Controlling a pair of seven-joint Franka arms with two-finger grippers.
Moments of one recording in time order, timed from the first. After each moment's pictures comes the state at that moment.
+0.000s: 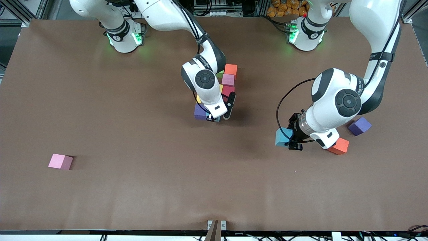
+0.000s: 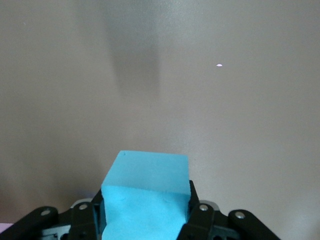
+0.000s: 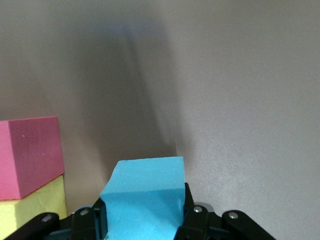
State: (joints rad) left arm -0.01 0.44 -0.37 -1.66 0.02 2.12 -1.82; right arm 1.07 0.74 -0.31 -1.58 0.38 2.31 -0.68
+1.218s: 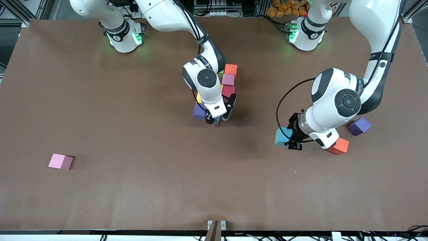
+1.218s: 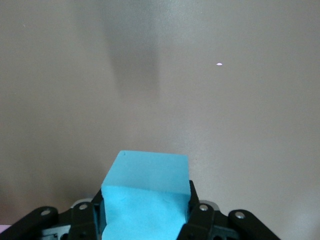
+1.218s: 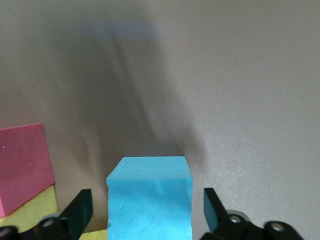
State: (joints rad) left arm -0.01 0.44 -0.37 -1.66 0.02 2.11 -1.80; right arm 1.08 0.75 -0.31 -1.59 0.34 2.34 -0.58
